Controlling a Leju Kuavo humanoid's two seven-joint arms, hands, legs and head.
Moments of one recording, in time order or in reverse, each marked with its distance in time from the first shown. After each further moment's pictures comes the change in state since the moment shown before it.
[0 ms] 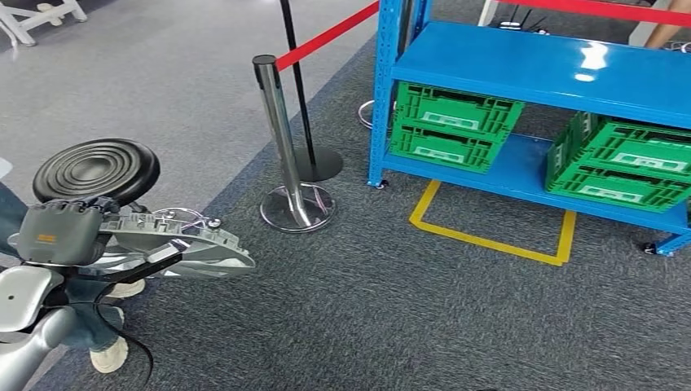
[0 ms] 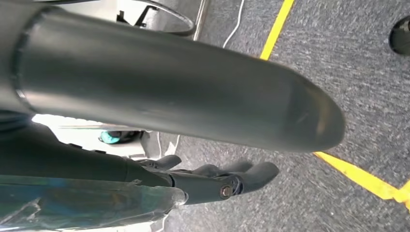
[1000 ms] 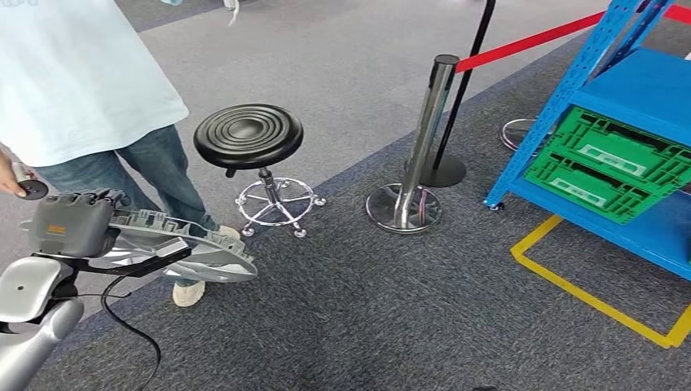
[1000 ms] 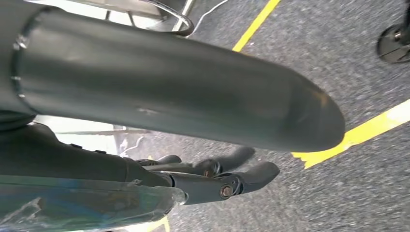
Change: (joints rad) left arm -0.048 -0.013 -0.027 0.010 0.019 -0.017 -0.017; right arm -0.002 -0.004 0.003 -0.002 -0.002 0.019 -0.042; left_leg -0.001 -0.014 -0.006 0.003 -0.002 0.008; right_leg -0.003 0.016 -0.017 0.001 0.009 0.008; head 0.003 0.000
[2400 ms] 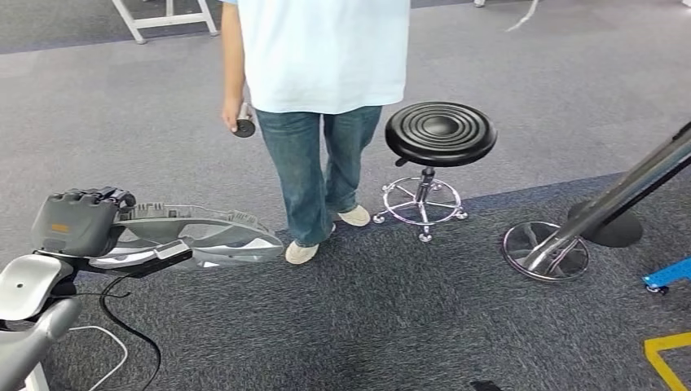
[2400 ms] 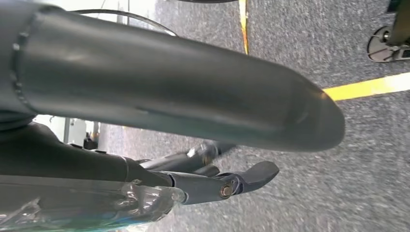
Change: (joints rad) left arm -0.037 0.027 -0.051 0.018 0.023 -0.001 -0.016; right arm -0.008 0.017 -0.002 -0.002 -0.004 0.000 -0.025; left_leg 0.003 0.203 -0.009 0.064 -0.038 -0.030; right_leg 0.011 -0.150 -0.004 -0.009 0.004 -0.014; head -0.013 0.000
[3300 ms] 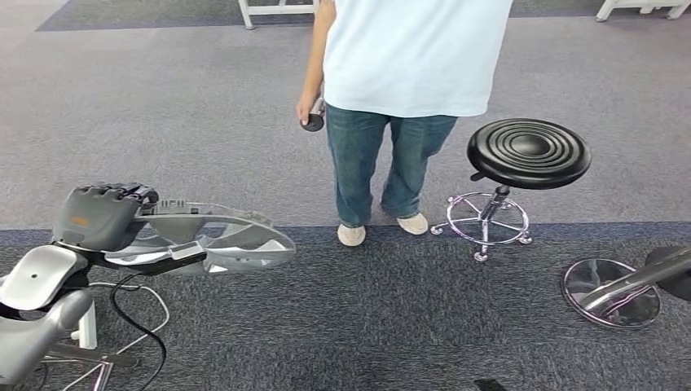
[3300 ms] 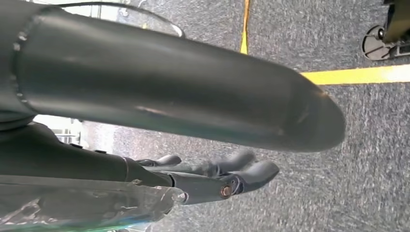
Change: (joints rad) left arm -0.054 0.009 -0.050 0.016 0.041 -0.002 -0.074; right arm -0.009 0.002 -0.003 0.000 0.007 -0.003 -0.020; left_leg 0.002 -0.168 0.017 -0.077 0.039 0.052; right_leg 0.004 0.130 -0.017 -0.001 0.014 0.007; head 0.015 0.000
